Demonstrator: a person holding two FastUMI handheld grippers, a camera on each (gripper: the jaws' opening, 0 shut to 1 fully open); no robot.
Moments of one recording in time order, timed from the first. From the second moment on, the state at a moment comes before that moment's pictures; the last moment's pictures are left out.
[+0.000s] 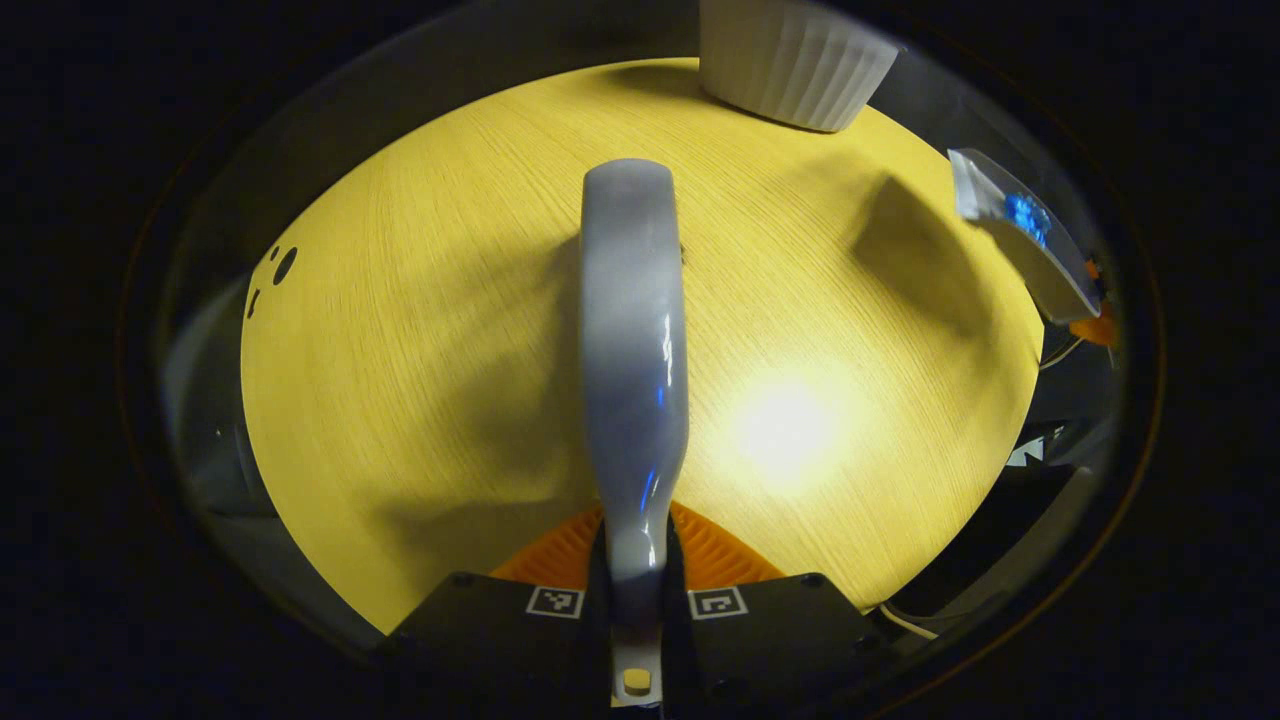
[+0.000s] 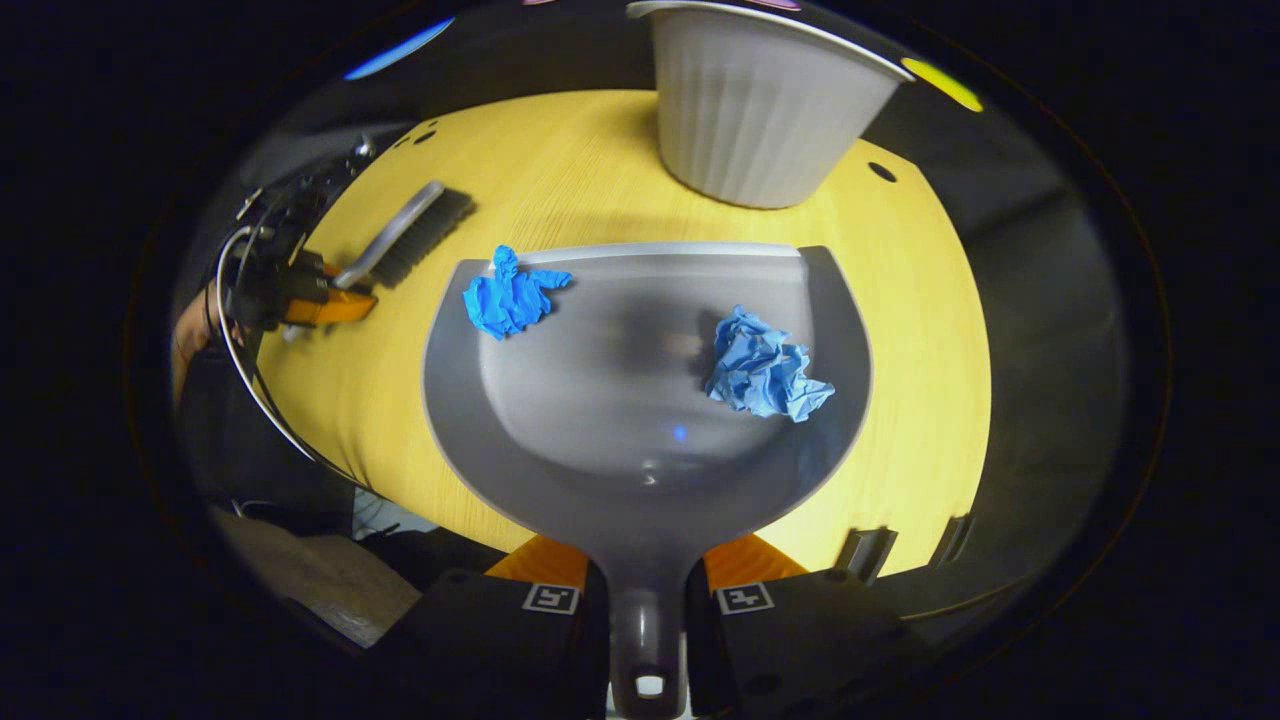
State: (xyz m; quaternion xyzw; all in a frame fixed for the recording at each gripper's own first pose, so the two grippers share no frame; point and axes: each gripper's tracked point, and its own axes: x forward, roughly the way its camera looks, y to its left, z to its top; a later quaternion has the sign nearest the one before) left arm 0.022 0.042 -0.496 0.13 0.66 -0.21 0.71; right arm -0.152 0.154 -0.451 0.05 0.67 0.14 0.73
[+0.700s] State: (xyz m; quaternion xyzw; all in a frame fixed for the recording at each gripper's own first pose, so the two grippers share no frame) left arm 0.018 0.042 -0.489 0.15 0.64 -0.24 0.71; right arm -0.139 0.165 -0.486 0.04 0.54 -0.01 0.84
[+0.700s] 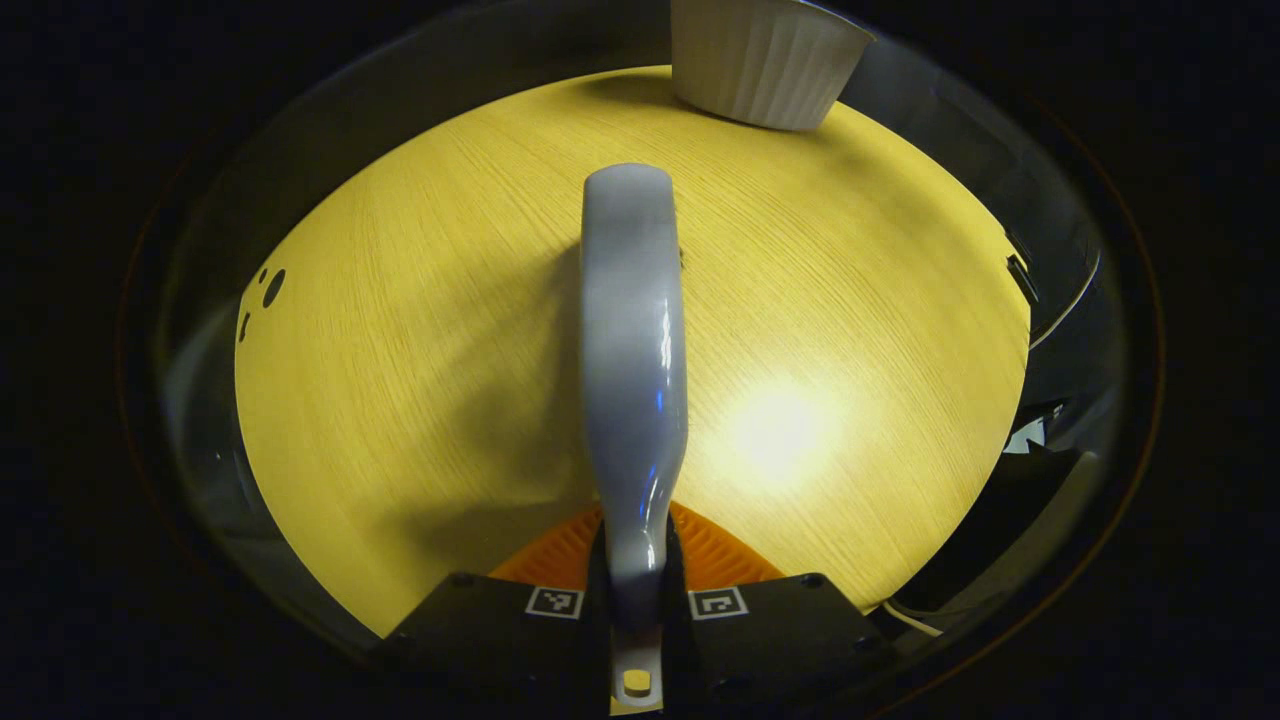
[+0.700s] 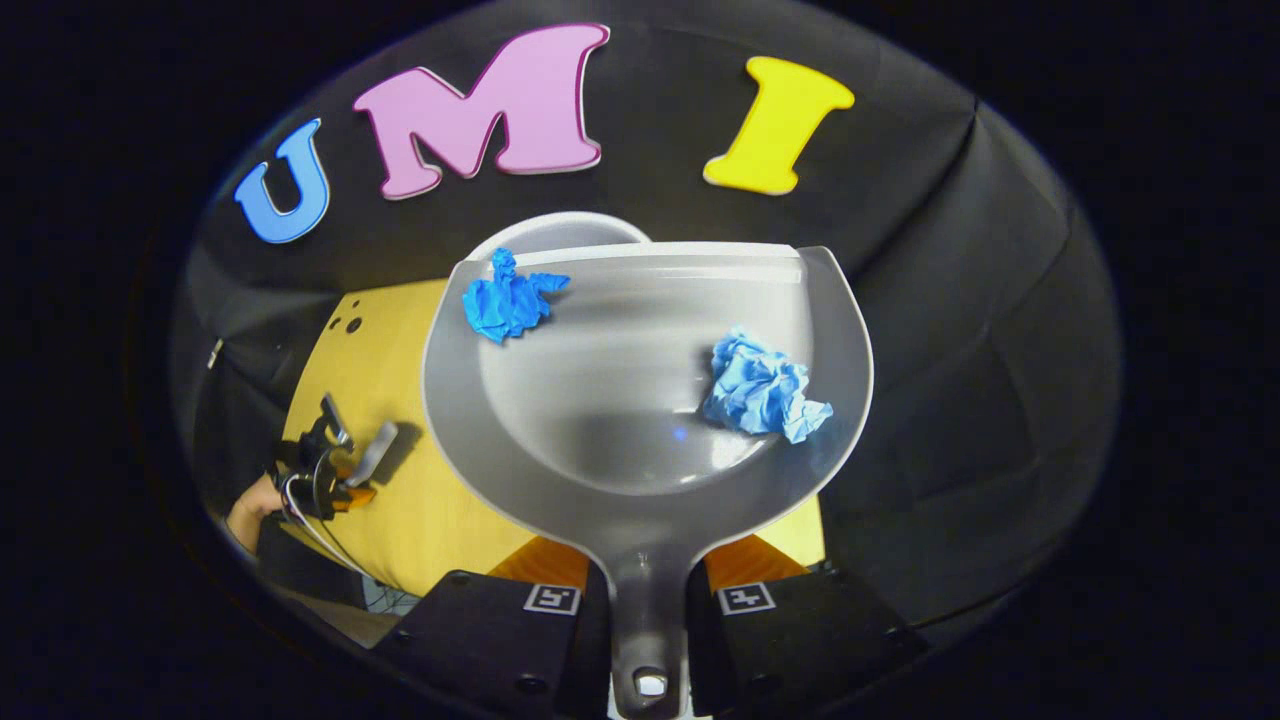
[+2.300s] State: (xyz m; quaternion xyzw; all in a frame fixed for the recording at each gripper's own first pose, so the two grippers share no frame) left arm 0.025 0.048 -0.493 0.17 0.65 -0.25 0.70; right arm -0.082 0.167 -0.416 -0.64 0.24 0.02 0.73
